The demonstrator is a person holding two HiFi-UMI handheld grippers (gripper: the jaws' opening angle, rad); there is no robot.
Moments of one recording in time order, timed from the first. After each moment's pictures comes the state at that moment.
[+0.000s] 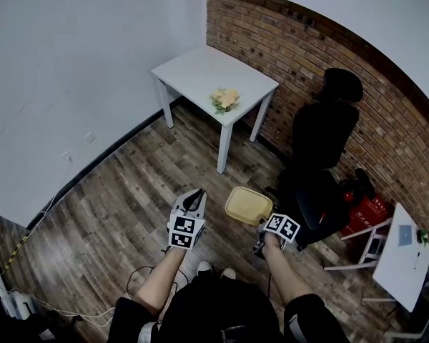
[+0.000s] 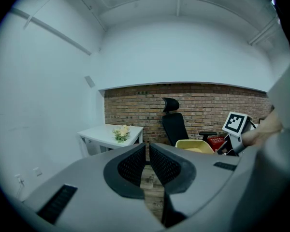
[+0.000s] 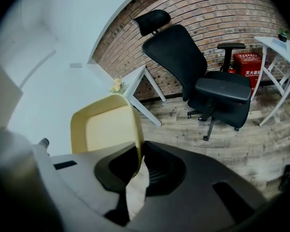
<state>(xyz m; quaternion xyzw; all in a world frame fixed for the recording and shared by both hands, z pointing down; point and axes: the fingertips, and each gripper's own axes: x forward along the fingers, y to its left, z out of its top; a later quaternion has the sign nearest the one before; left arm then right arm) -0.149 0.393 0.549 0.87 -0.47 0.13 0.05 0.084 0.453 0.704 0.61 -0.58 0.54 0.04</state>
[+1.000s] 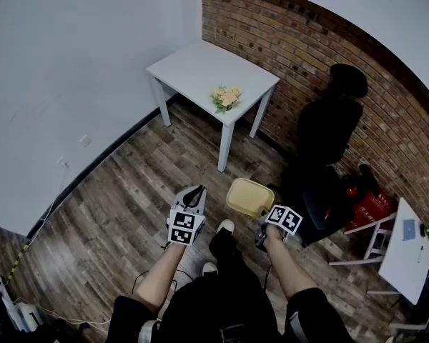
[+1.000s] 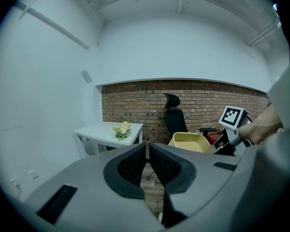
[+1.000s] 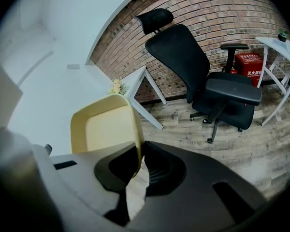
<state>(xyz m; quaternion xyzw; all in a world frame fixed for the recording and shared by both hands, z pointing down) -0.173 0.339 0.572 0.88 -0.45 0.14 0.06 0.061 0.394 0.708 0.63 -0.57 0.53 0.03</state>
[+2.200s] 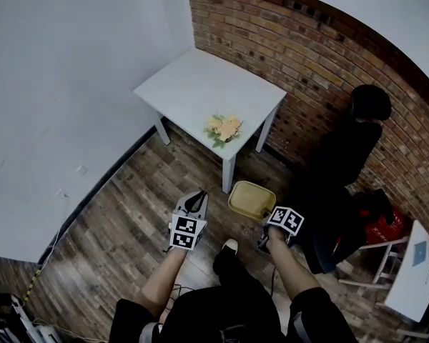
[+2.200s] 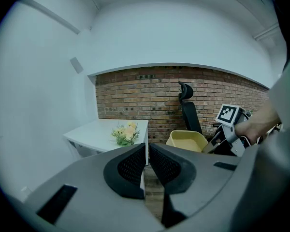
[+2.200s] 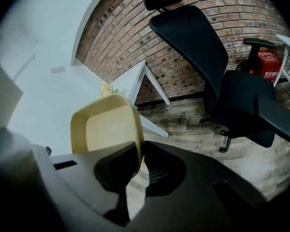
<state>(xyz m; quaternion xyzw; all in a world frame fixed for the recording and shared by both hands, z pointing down) -0.128 0.101 0.592 0.88 -0.43 0.19 0.06 0.098 0.164 0.736 0.61 -0.54 0.57 0.03</state>
